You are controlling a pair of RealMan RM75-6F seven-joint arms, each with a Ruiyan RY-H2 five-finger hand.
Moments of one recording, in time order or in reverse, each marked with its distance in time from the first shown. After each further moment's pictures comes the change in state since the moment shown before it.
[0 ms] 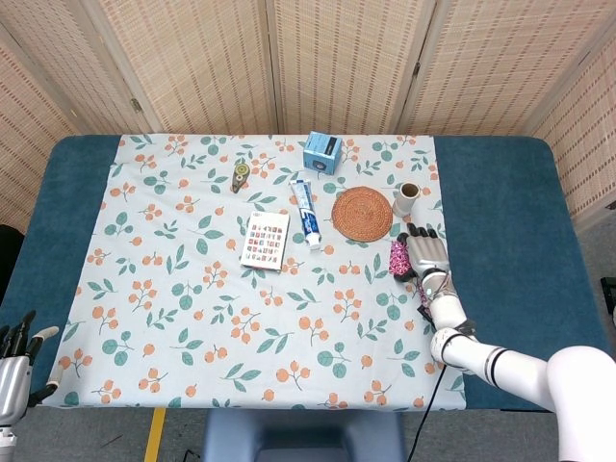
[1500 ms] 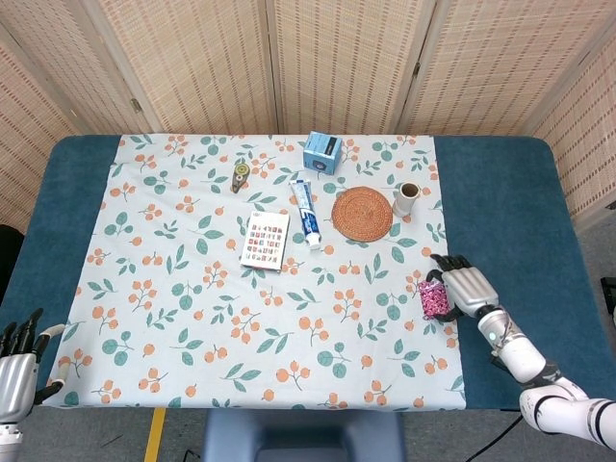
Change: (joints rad) left arm -0.011 0.003 -0.001 -0.028 0.010 -0.005 0.027; right arm -0.288 0.324 -0.135 -0.258 -0.740 0.013 0.440
